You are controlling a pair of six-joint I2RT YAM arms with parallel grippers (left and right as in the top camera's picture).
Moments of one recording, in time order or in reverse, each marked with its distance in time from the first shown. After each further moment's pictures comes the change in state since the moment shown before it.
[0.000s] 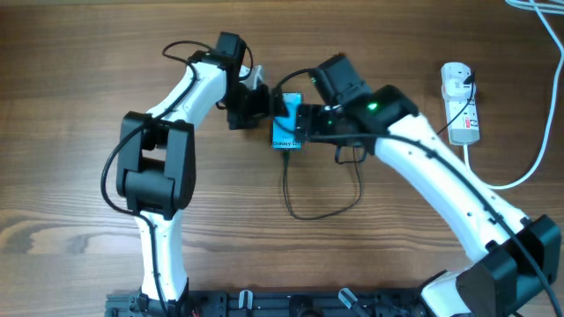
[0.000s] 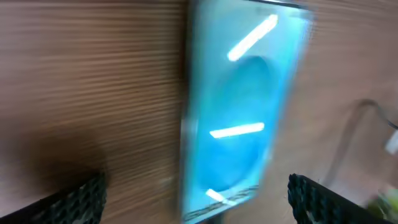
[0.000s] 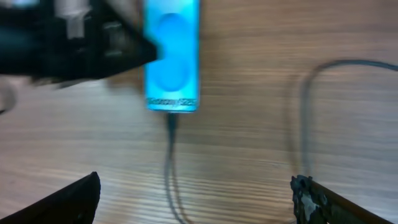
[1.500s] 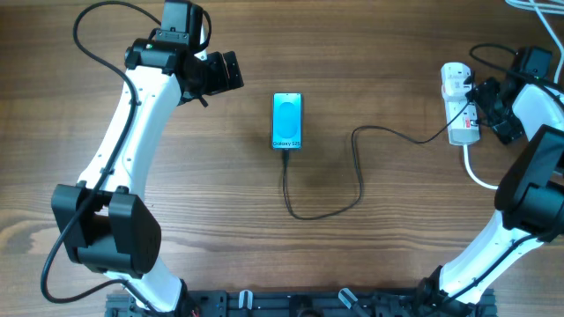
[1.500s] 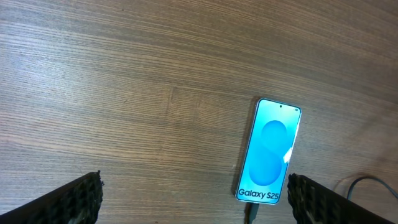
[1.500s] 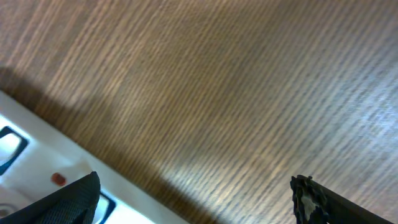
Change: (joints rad) left arm 0.072 -0.398 -0.018 -0.071 -0.424 -0.097; right arm -0.938 0.437 0.002 0.396 0.105 -0.026
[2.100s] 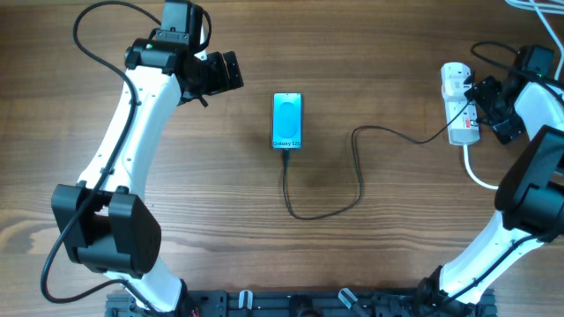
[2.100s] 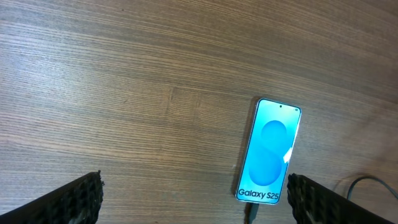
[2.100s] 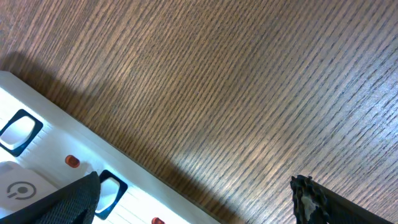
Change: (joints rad) left arm 0.000 0.000 0.000 0.000 0.000 0.000; right arm -0.001 0.000 0.021 -0.050 -0.046 -0.002
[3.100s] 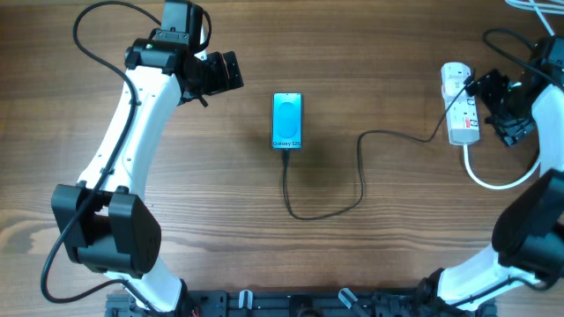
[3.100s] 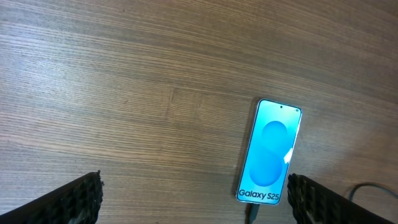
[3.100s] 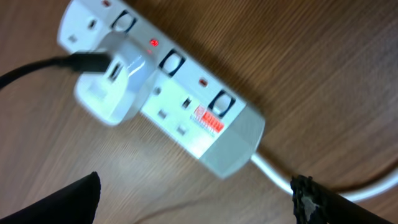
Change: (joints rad) left arm 0.000 0.000 0.000 0.000 -0.003 0.000; right arm 0.011 -0.269 0.002 -0.283 -0.173 -0.010
